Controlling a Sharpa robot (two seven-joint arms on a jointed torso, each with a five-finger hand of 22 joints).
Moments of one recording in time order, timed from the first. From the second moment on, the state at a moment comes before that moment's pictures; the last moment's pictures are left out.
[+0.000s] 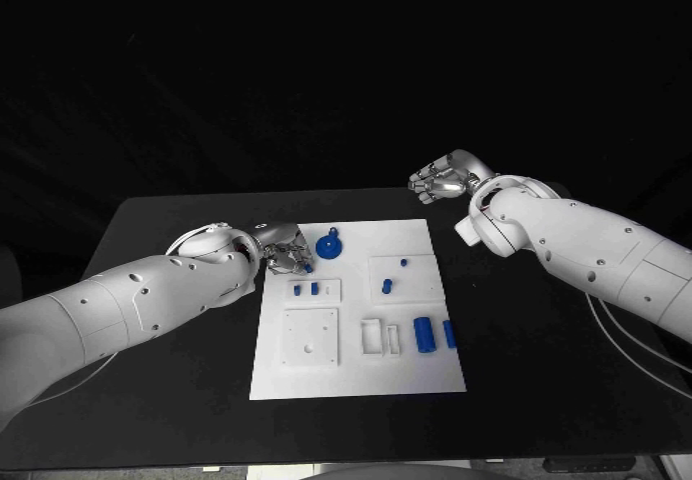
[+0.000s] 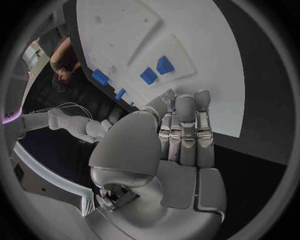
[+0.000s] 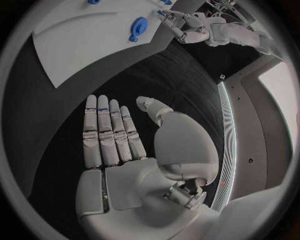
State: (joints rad) left arm 1.21 -0.52 -0.11 1.03 -1.36 -0.14 0.07; left_hand 1.38 0.03 0.28 -0.17 0.17 1.17 0.10 0.06 0.06 1.28 0.05 0.06 0.06 1.35 -0.04 1.06 0.45 0.09 1.25 -0.06 0.44 1.31; right arm 1.11 -0.67 0.26 1.12 -1.02 -0.32 -0.07; right_hand 1.13 -0.11 0.43 -0.08 0.47 1.01 0.15 0.06 0.06 1.15 0.12 0.08 0.06 1.19 0.10 0.09 0.07 0.08 1.11 0.10 0.07 0.07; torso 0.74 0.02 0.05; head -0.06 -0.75
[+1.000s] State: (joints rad) left arm 1.21 -0.50 -0.11 1.01 -1.37 -0.11 0.06; left_hand 1.39 0.03 0.28 -0.17 0.17 1.16 0.10 0.06 0.06 1.28 0.05 0.06 0.06 1.35 -0.04 1.06 0.45 0.09 1.25 -0.06 0.45 1.31; right arm 1.11 -0.67 0.26 1.12 -1.02 -0.32 -0.07; right_hand 1.13 -0.11 0.43 -0.08 0.47 1.01 0.15 0.06 0.06 1.15 0.12 0.08 0.06 1.19 0.10 0.09 0.07 0.08 1.11 0.10 0.07 0.07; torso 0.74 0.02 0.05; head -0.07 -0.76
